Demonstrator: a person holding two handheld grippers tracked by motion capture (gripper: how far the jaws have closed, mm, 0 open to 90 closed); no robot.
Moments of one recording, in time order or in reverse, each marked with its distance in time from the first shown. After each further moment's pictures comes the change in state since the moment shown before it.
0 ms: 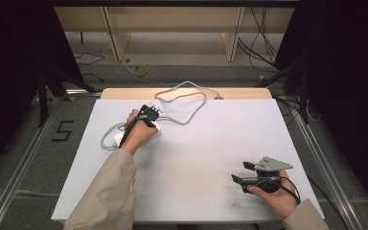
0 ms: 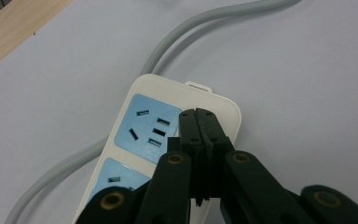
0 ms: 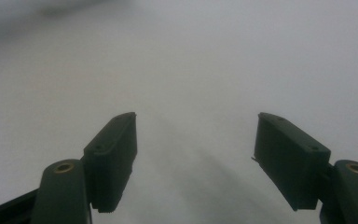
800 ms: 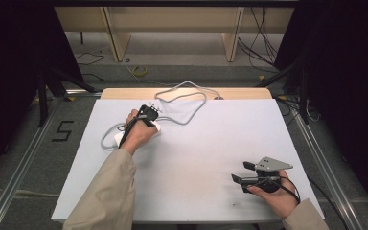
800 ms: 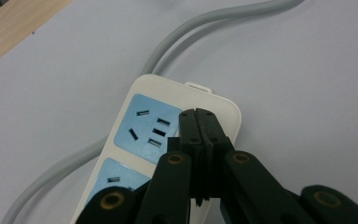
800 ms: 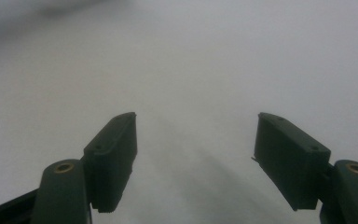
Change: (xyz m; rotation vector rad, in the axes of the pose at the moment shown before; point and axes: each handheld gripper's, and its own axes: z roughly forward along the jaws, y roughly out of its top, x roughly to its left) left arm 0.001 0.000 0.000 -0.007 -0.005 -0.011; right arm 0.000 0.000 0.000 -0.002 -0.001 0.002
